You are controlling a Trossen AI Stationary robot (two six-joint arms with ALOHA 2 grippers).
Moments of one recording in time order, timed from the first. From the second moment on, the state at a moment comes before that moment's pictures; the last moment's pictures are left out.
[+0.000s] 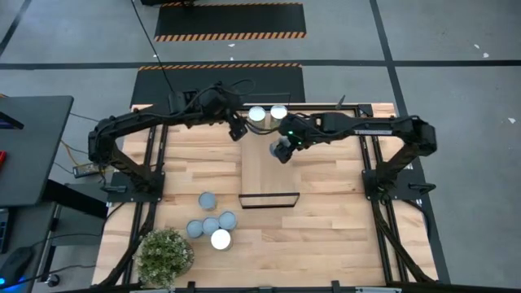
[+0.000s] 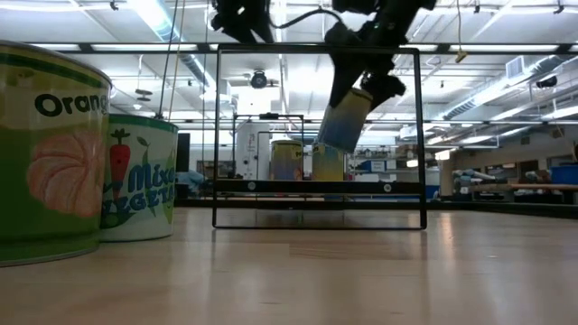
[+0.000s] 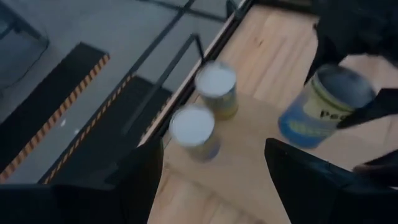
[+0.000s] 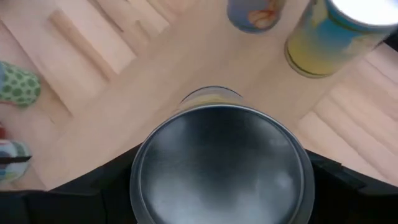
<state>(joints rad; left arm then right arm) 0.26 1.54 1.68 -0.89 -0.36 -0.07 -0.20 1.57 1.33 -0.78 0.15 0.55</state>
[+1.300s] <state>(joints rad) 0.27 1.54 1.68 -1.04 -0.35 -0.07 -0.30 1.72 1.47 -0.80 0.08 0.46</state>
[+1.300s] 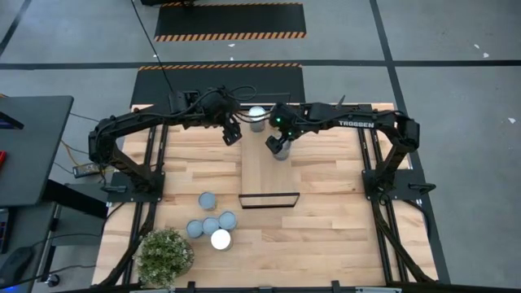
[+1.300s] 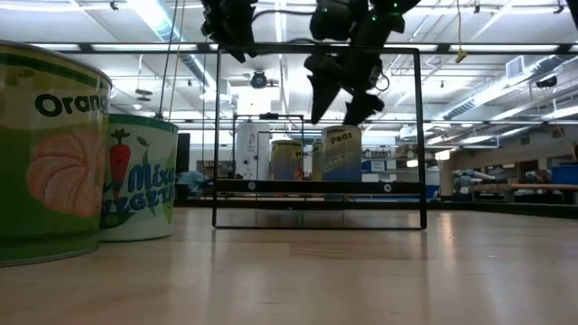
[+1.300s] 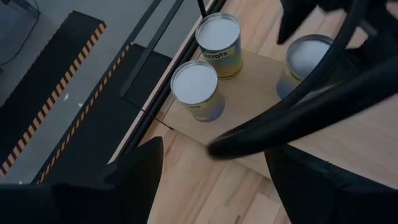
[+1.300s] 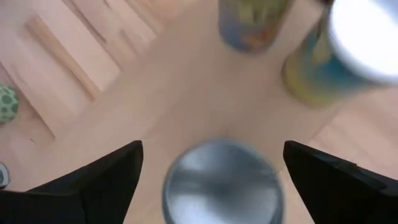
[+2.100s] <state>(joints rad) 0.27 1.55 1.68 -1.10 -0.16 -0.10 -0.16 1.61 1.46 -1.10 0.22 0.20</state>
